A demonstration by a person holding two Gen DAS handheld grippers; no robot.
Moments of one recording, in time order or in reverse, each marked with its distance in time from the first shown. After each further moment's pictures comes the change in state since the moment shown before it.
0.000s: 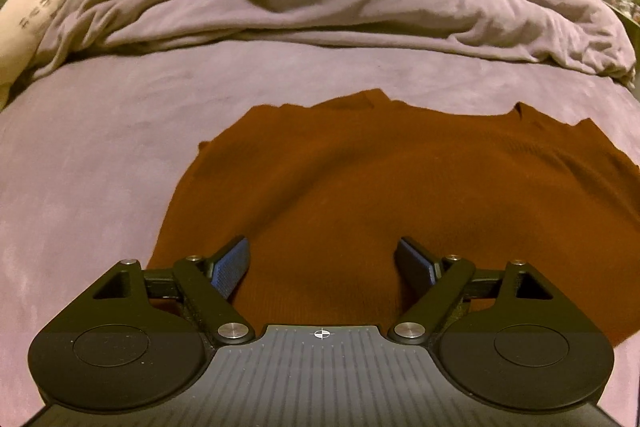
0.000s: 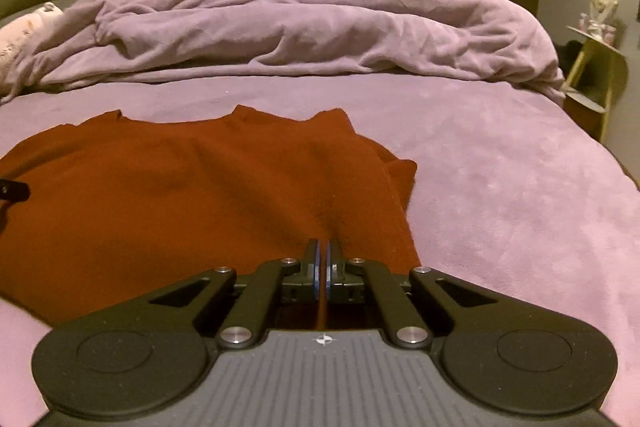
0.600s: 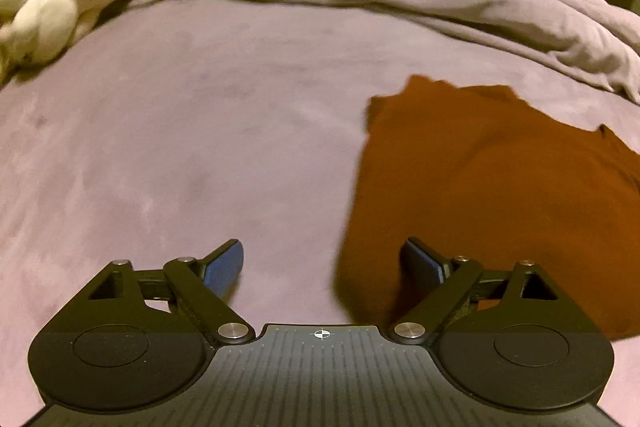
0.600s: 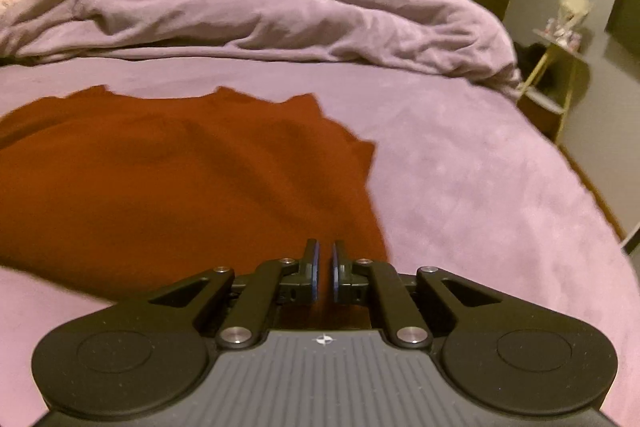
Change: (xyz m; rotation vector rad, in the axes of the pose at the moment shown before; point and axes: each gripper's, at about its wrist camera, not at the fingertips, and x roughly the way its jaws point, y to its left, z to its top) left arm -0.033 0.105 -0.029 -0.205 0.081 0.122; right arm -0.046 0.016 -0.016 -0.035 0.055 -0.099
